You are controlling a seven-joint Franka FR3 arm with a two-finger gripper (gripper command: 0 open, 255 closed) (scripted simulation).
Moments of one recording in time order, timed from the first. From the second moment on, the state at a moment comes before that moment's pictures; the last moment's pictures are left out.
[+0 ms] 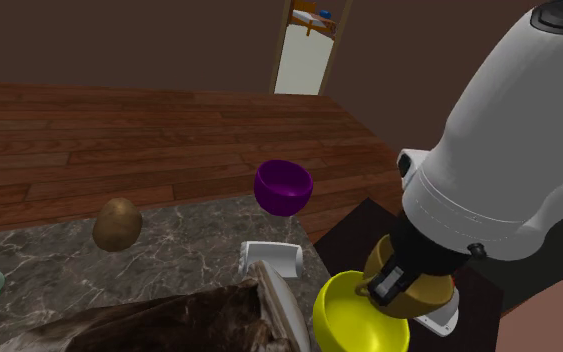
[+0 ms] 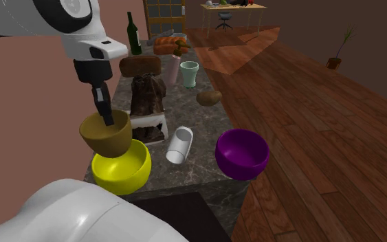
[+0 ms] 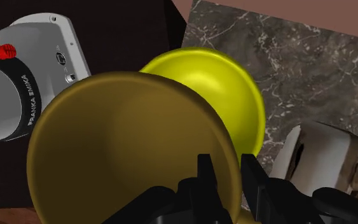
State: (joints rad) arm 0.58 -0.75 0.67 -2.52 0.44 1.72 1.09
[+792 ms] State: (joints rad) arm 0.61 -0.75 0.74 -2.64 0.48 1.89 1.10
